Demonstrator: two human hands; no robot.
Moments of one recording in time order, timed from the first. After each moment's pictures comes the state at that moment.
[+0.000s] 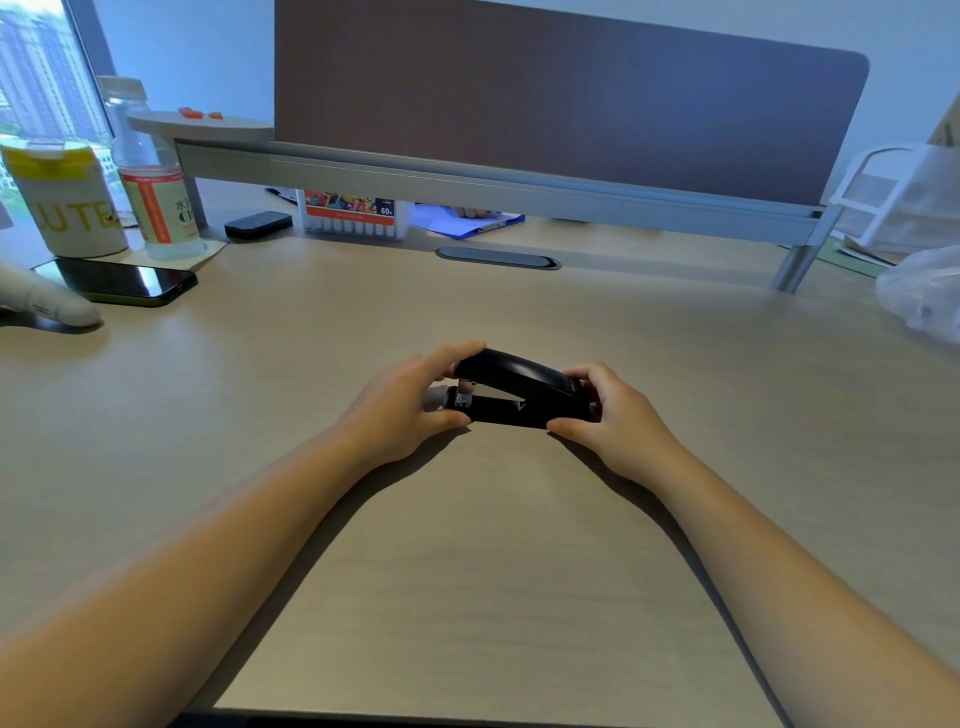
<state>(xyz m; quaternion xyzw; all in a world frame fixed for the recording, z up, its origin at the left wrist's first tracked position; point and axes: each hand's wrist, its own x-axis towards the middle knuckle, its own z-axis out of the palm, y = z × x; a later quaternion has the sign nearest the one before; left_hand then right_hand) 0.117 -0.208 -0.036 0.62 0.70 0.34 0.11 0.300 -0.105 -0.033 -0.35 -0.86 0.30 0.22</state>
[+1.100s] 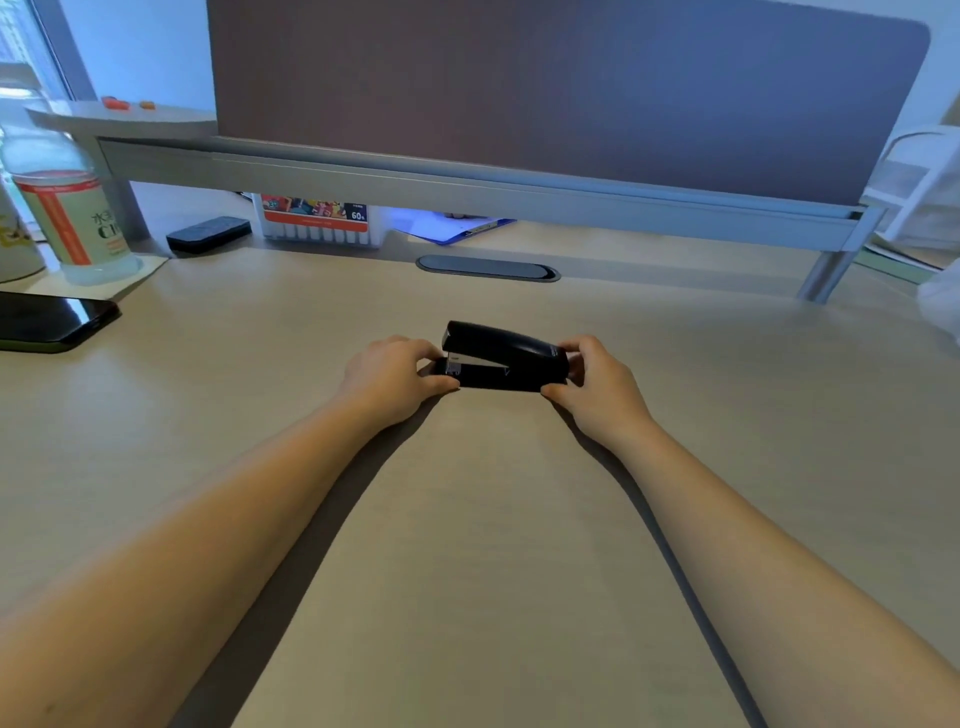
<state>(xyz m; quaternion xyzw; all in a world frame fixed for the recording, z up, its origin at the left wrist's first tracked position) 0.058 -0.085 -0.041 0.53 0.81 0.24 0.09 0.239 -0.005 -0.033 -0.43 -0.82 0.27 0.26</state>
